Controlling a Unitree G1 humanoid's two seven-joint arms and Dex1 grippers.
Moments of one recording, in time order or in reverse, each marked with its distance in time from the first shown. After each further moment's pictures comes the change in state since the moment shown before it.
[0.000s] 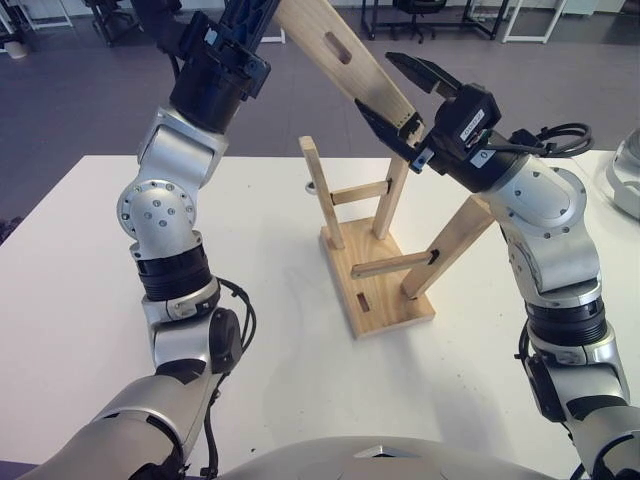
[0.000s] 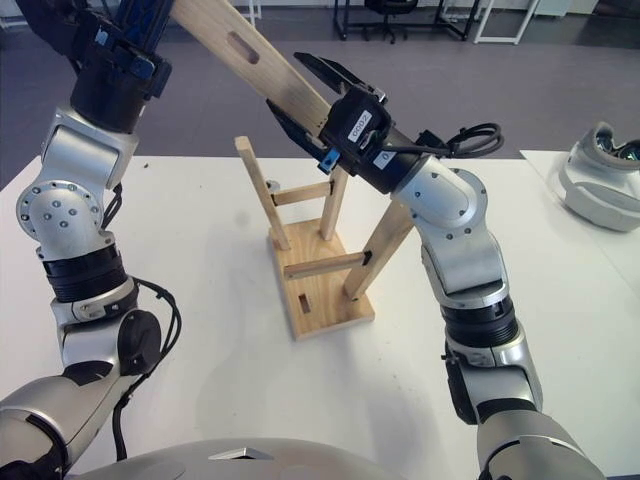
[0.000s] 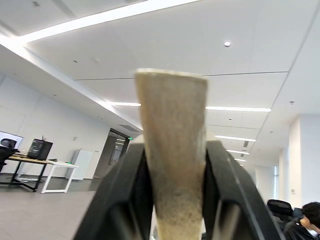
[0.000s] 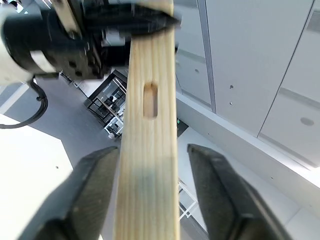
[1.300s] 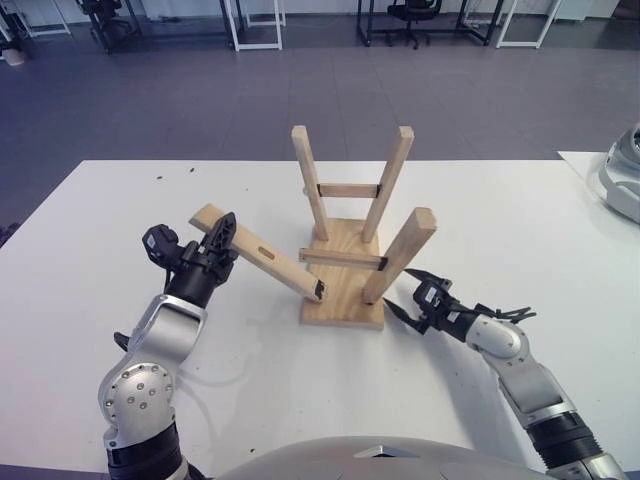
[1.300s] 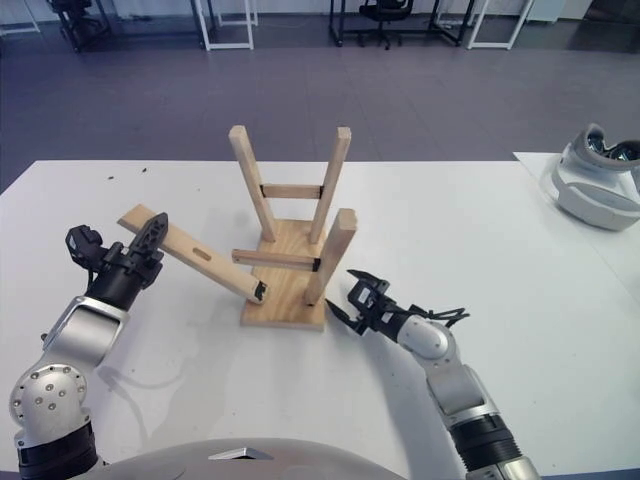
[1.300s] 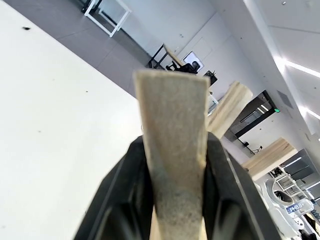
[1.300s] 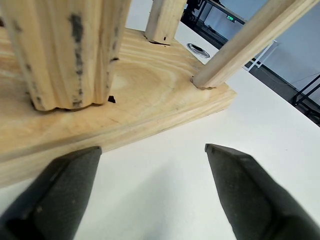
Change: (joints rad) left arm 0.904 -0.033 0.002 -0.423 -0.082 0.067 0.599; right arm 0.672 0.026 0.101 0.354 -0.195 -0.155 0.028
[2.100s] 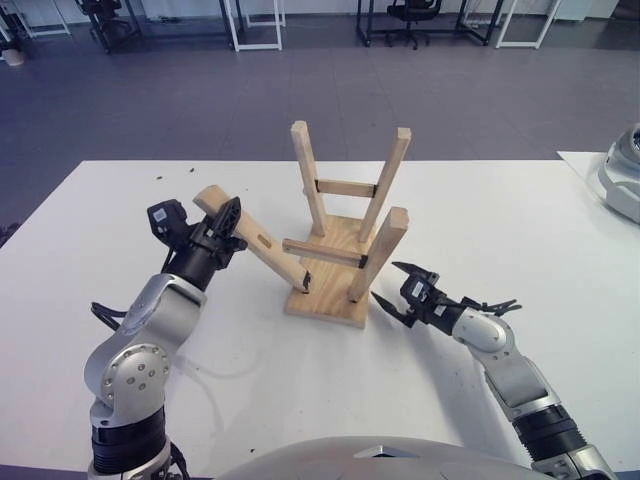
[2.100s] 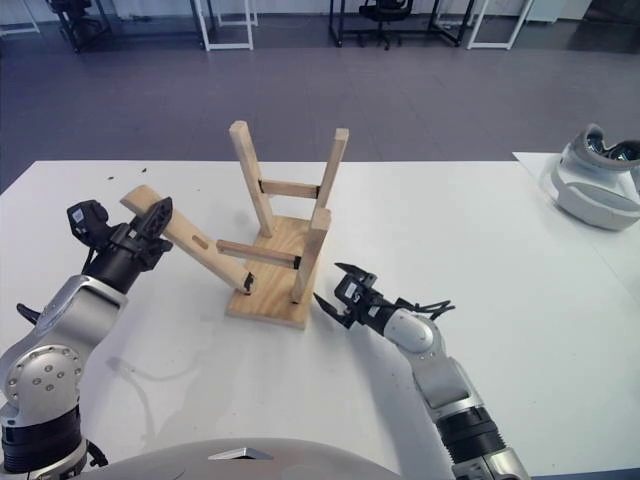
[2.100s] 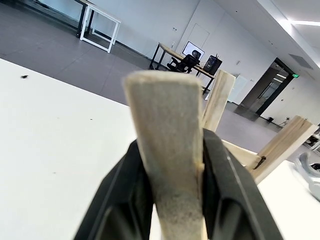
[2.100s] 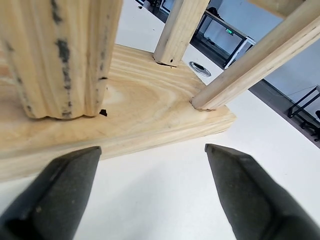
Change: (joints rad) left arm -0.099 0.143 -0.114 -0.039 0.209 0.024 0.007; right arm -0.038 0.030 0.015 -0.023 -0.044 0.010 -0.030
